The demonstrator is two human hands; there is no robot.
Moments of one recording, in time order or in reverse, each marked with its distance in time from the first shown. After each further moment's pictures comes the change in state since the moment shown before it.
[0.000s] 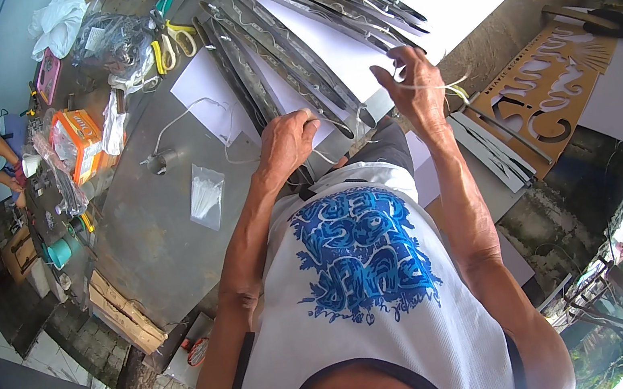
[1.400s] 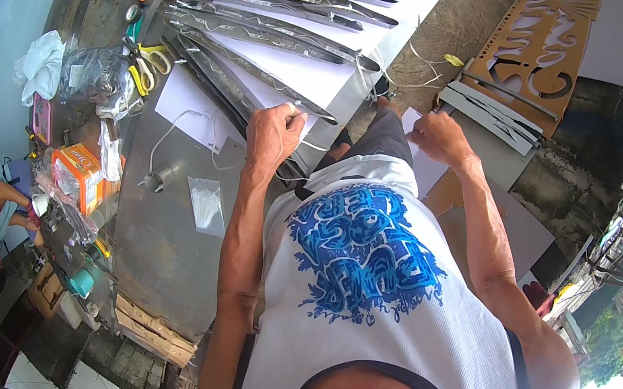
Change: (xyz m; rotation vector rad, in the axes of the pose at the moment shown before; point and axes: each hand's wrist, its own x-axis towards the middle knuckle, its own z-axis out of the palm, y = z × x) left_hand 0.009 0.001 0.008 0.014 -0.033 0.022; right_hand -0.114 0.082 -0.032 -0.250 -0.667 0.251
